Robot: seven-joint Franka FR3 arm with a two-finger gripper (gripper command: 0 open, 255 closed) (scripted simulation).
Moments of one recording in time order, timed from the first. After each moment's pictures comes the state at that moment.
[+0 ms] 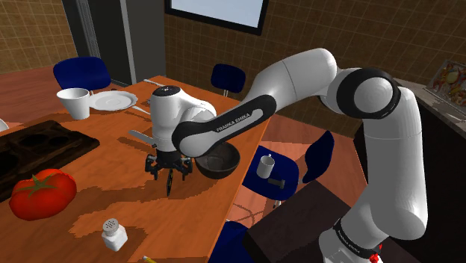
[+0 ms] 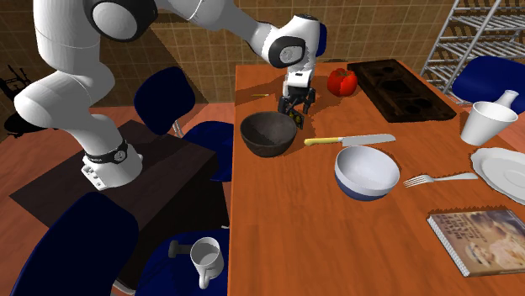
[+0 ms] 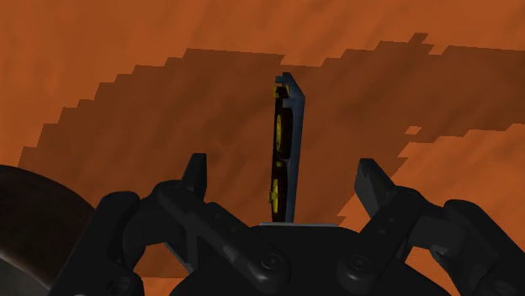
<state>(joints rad) 0.24 0.58 0.55 -1.70 -0.36 2.17 1.47</state>
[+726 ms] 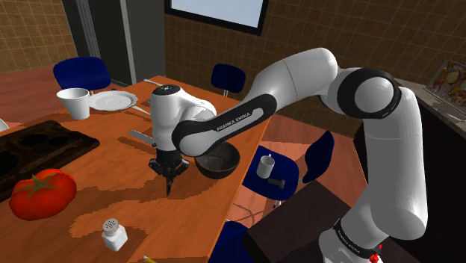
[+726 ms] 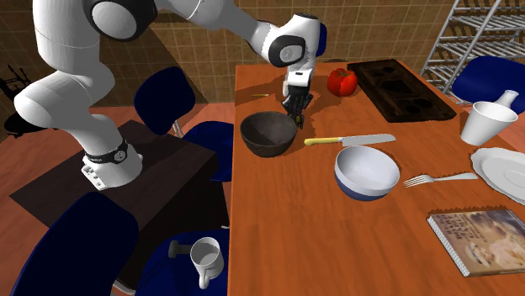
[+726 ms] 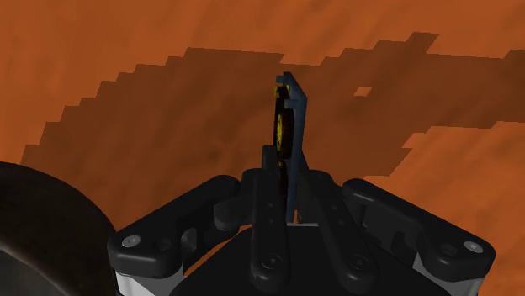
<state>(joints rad) 0.24 0.57 0.55 -1.70 -0.36 2.17 1.47</state>
